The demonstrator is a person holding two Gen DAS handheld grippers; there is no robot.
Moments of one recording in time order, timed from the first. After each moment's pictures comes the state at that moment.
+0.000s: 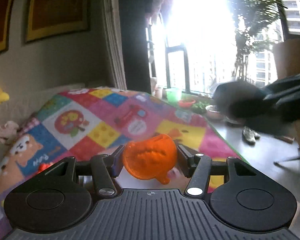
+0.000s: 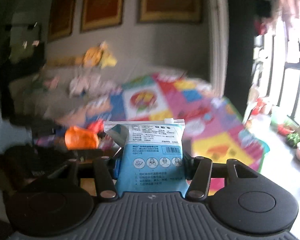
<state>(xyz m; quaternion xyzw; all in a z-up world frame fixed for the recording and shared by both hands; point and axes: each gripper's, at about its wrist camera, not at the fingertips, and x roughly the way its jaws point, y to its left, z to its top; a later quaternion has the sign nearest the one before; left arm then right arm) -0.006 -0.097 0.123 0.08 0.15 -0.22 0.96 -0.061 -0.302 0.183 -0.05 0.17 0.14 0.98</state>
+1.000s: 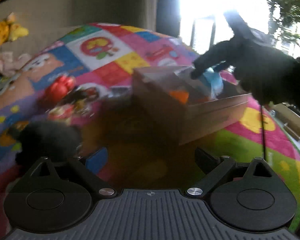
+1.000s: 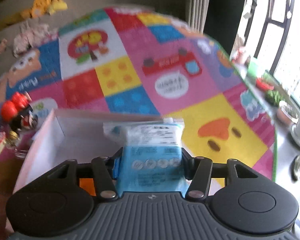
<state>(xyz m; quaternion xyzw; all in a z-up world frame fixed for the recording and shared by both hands) 0.003 -0.008 0.014 0.01 0.29 -0.16 0.94 0.187 -0.257 0.070 -0.06 0.38 0.03 0.92</state>
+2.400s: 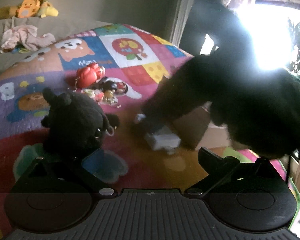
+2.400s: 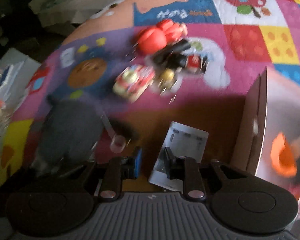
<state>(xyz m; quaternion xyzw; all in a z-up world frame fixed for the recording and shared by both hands) -0.020 0.043 0.005 -0.11 0.26 -0.14 0.95 0.135 -0.073 0.045 -0.11 0.52 0.29 0.79</state>
